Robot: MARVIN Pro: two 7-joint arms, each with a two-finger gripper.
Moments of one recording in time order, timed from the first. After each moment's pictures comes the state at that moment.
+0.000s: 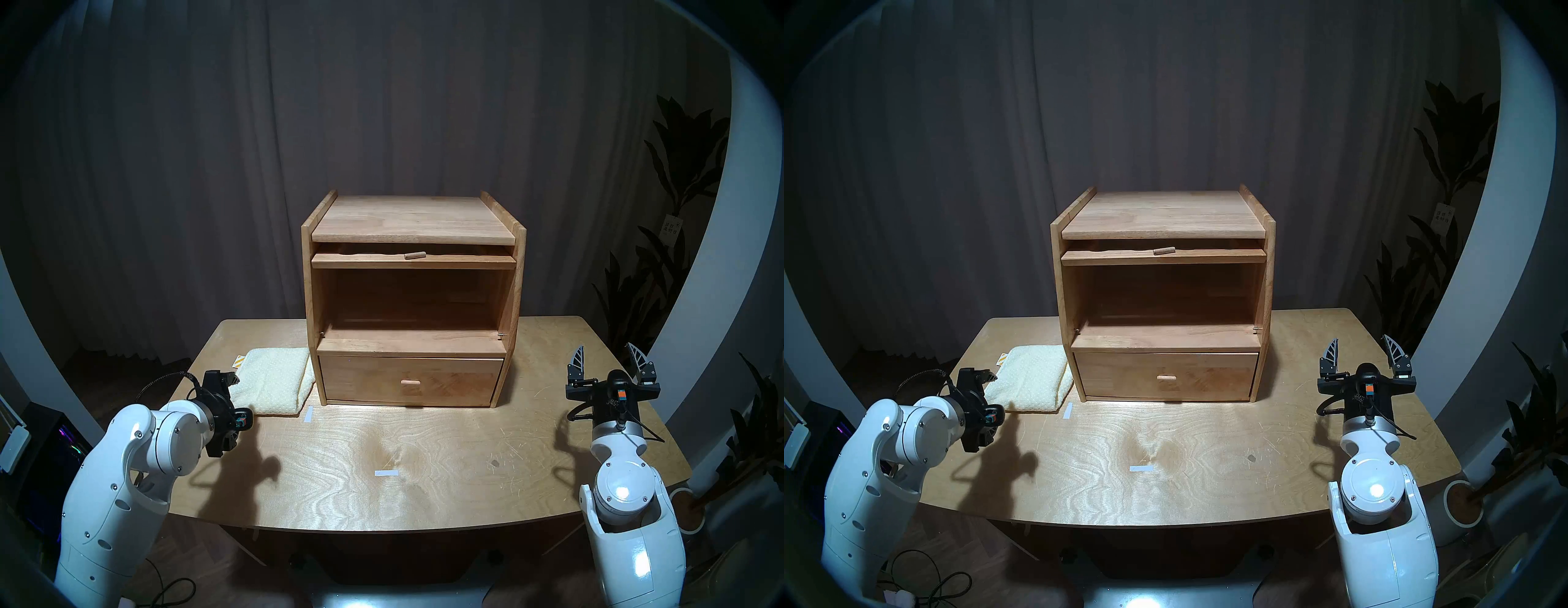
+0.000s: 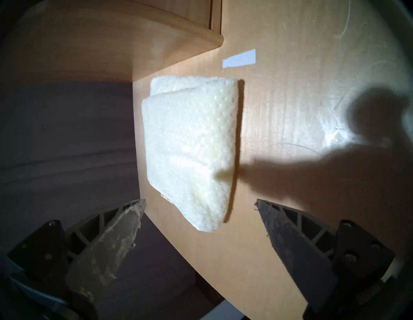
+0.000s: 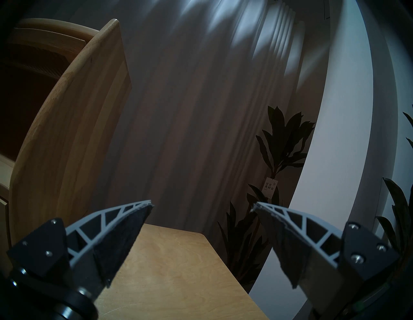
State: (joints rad) left arm 1.89 -0.99 -1.67 -2.04 1.06 0.31 -0.86; right arm -1.96 -1.40 1.75 -1.96 -0.19 -0.09 -0.28
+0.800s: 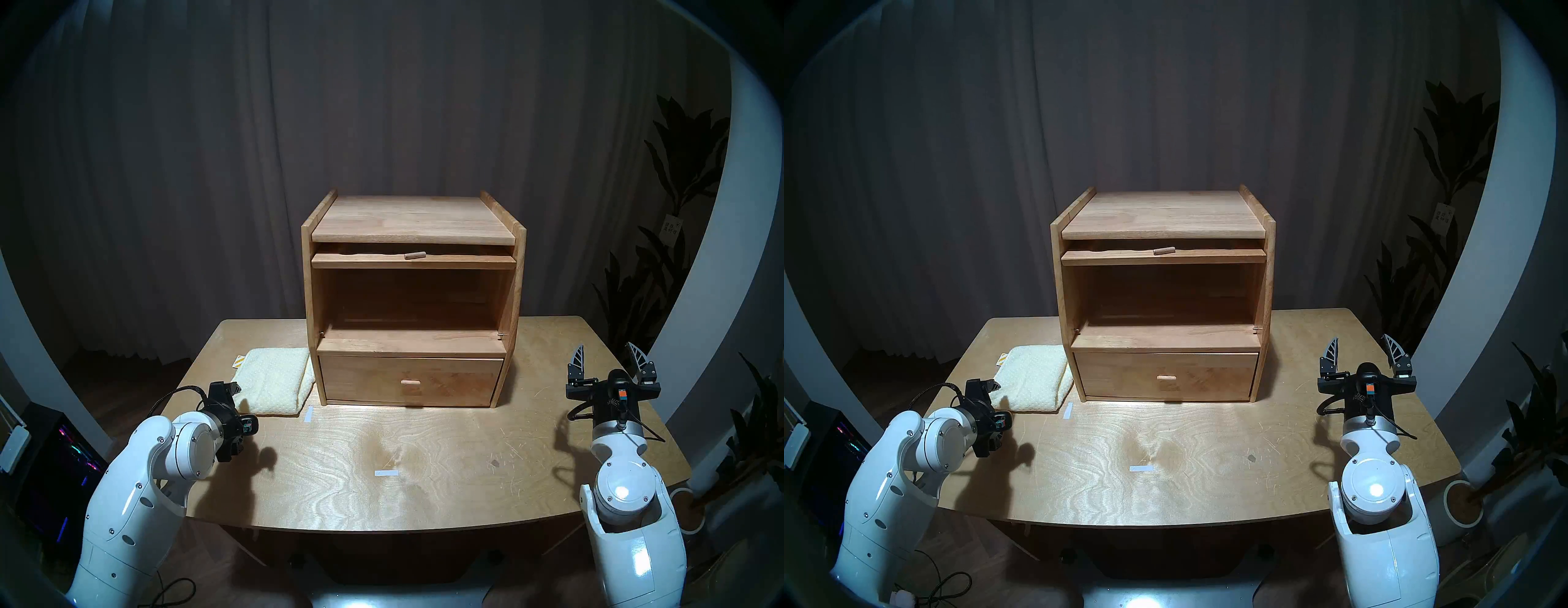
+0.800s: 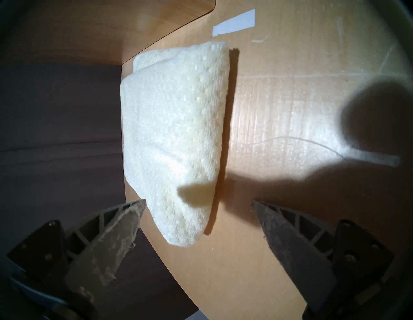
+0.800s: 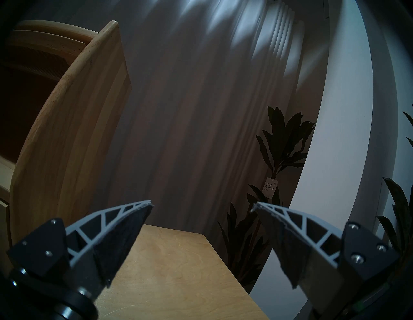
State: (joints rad) left arm 1.79 -1.02 -1.61 -1.83 1.03 0.21 -0.71; right arm -1.96 -1.40 1.75 -1.96 -0.18 -0.09 -0.28
